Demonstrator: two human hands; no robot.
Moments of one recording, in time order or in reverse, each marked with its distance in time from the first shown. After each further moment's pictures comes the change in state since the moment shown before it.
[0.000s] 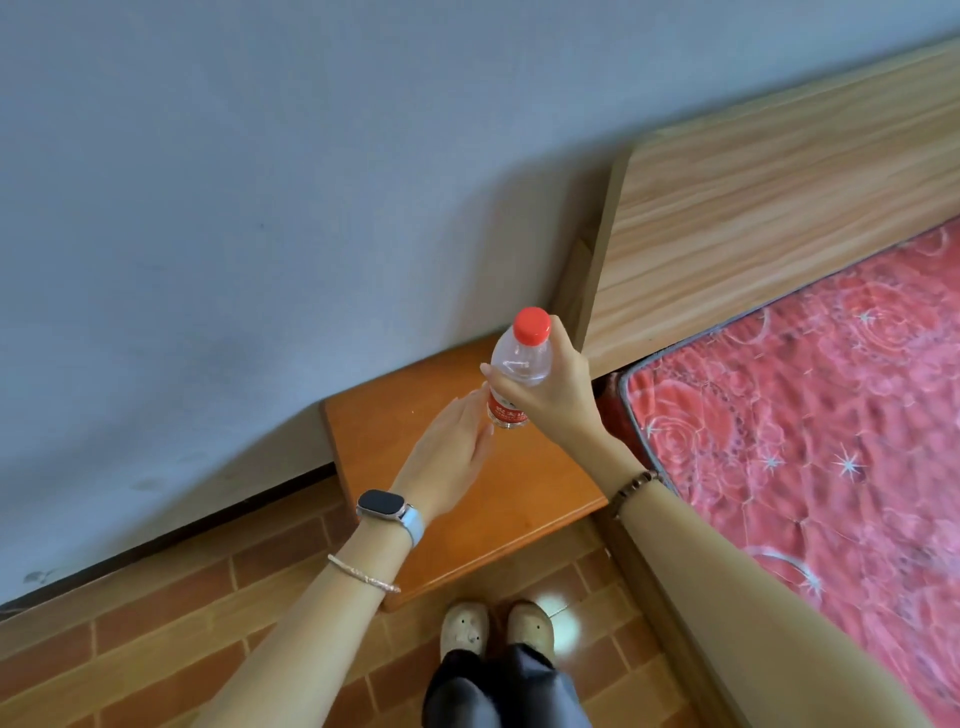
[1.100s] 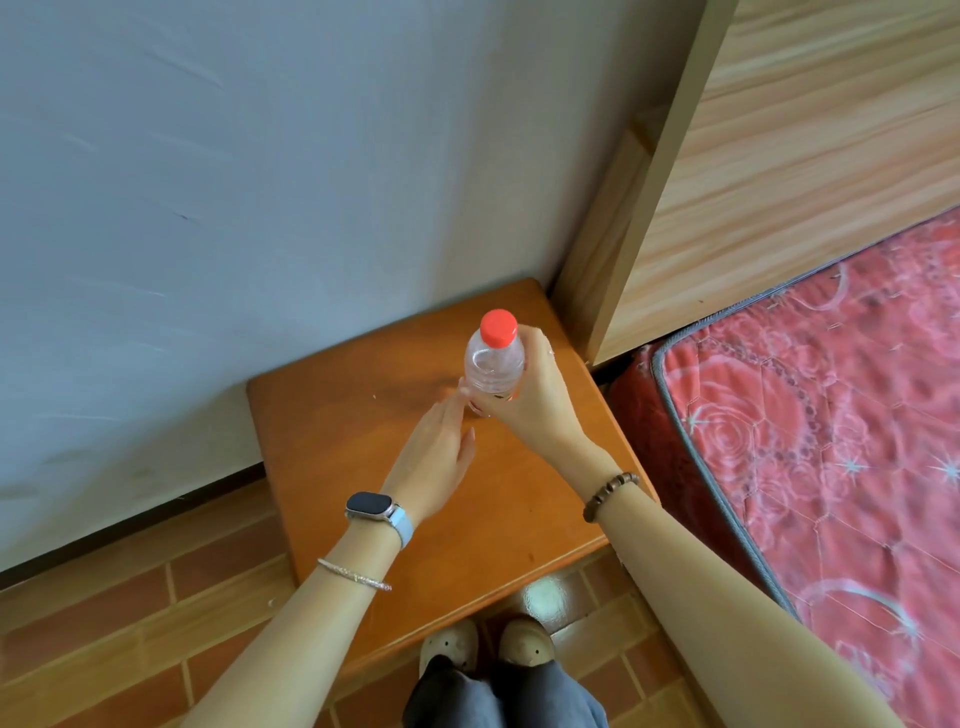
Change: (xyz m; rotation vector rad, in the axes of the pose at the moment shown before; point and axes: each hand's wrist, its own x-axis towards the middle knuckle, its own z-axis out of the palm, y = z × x) left_hand 0.068 -0.134 0.147 -0.074 0.046 -0.015; right_hand 0.030 0.212 0.097 -0.089 -0.095 0.031
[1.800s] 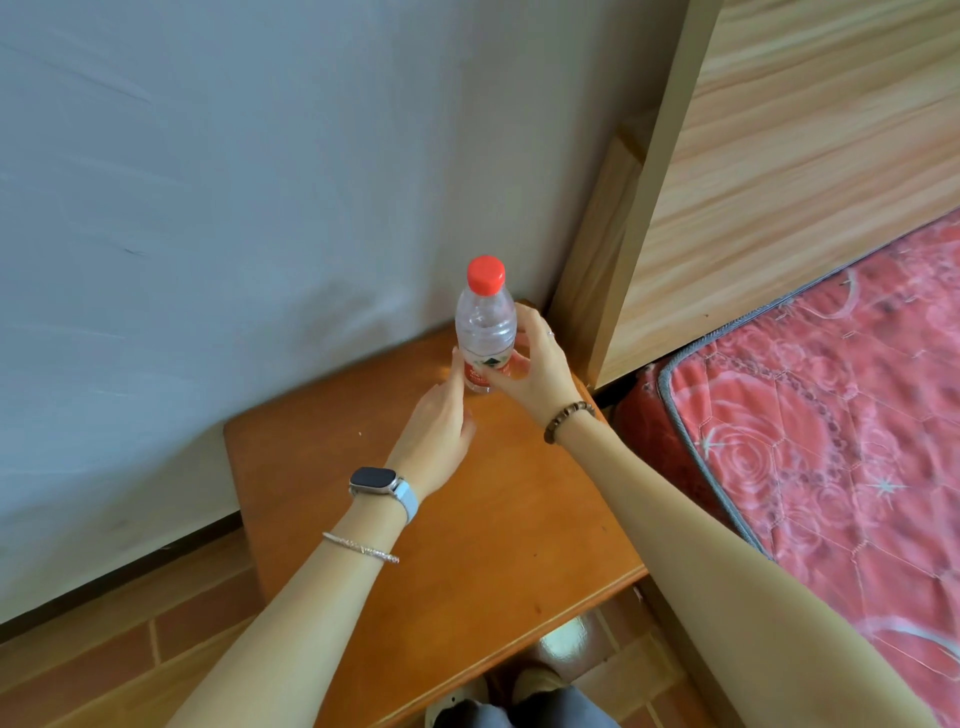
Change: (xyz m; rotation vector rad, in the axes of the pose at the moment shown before) left_hand 0.069 -0.018 0.011 0.005 -0.002 -0.021; right_hand 0.063 0.039 -0.001 0.012 -0.009 0.024
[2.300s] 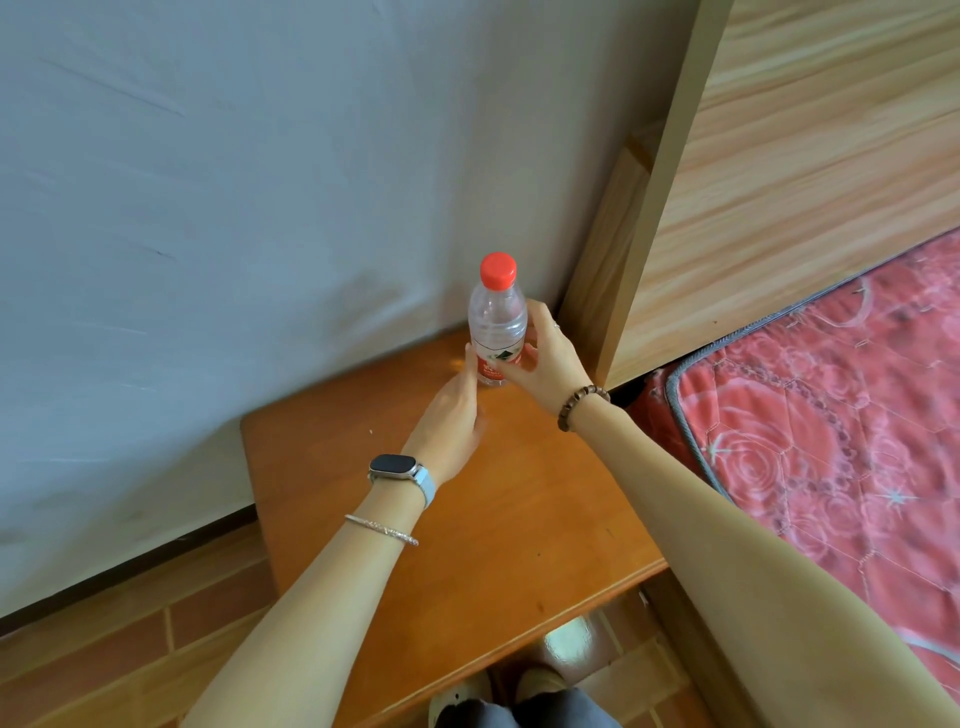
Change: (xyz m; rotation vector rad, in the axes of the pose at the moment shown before) left_hand 0.008 0.010 -0.003 0.083 -0.027 -0.036; right_hand 0.008 -0.019 -0.016 -0.061 -0.096 0.043
